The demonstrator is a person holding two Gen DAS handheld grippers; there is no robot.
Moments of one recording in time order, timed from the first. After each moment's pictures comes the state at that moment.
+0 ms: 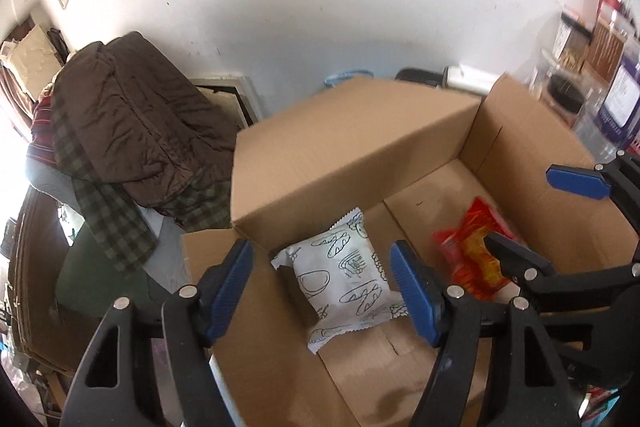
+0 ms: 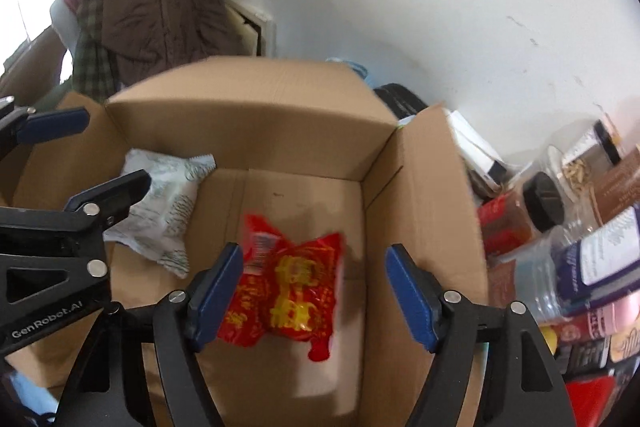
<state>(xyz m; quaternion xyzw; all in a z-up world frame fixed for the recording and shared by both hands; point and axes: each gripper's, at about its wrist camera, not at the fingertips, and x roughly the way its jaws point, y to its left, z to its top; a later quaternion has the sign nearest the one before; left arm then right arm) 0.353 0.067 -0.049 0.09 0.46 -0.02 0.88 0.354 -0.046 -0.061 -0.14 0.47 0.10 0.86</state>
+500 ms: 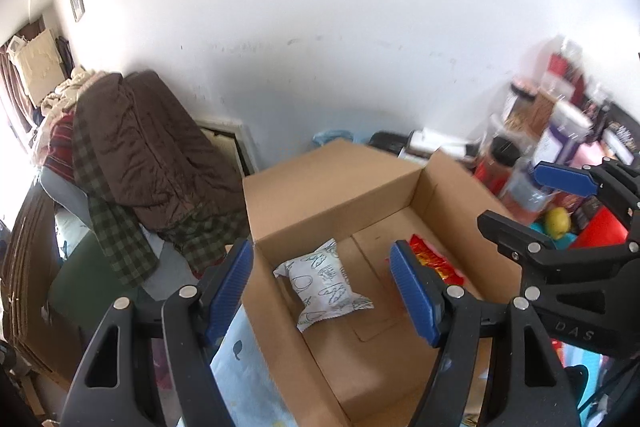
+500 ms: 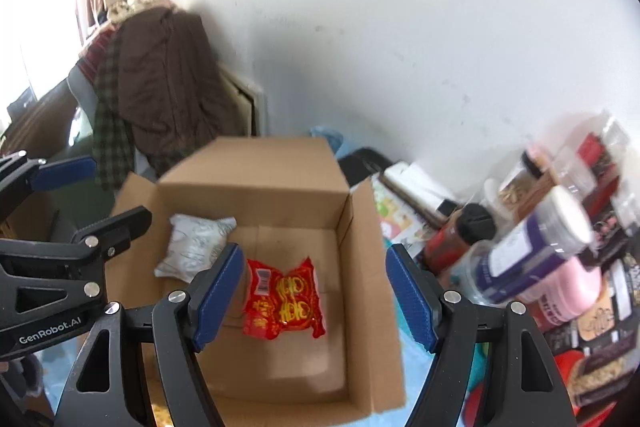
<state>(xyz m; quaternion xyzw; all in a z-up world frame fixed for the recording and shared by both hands) 0.288 0.068 0.037 0.06 0.38 -0.05 0.92 0.298 -0.056 0.040 -0.10 0.38 0.10 0.91</state>
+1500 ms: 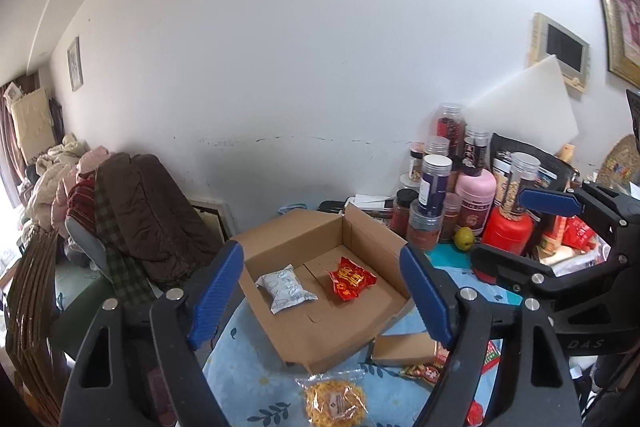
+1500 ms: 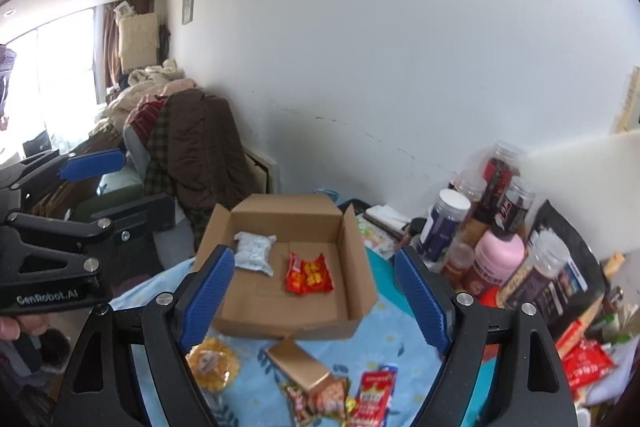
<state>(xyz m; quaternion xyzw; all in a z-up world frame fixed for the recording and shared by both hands) 0.090 0.057 0.130 0.07 0.23 -0.12 0.96 0.085 -0.080 0.121 -0.07 0.25 0.10 0.96</state>
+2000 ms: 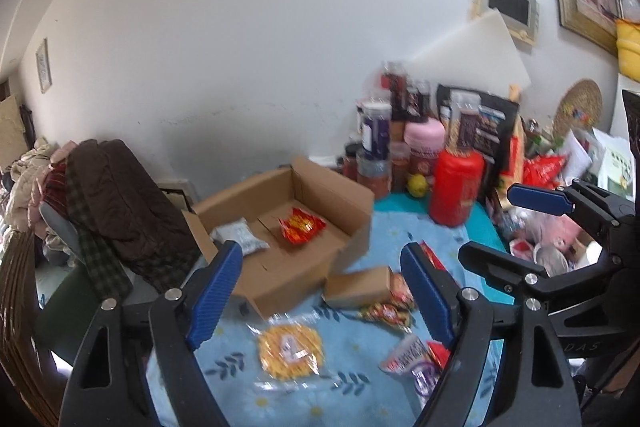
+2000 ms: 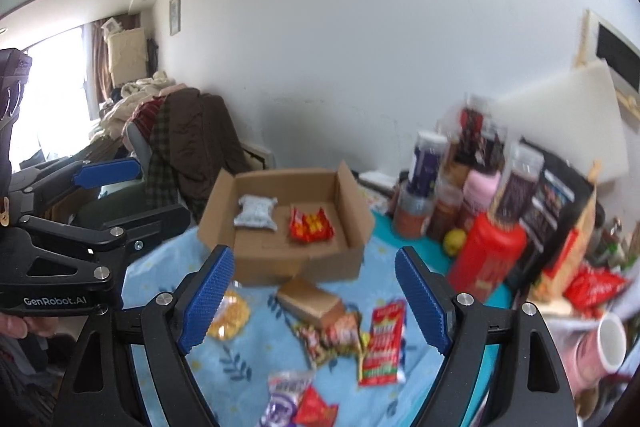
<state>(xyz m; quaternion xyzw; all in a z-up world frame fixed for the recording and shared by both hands) 0.020 0.030 0.068 0.09 0.26 -0.19 0.94 -0.003 -0.103 0.052 -0.03 0.26 0.07 0.96</state>
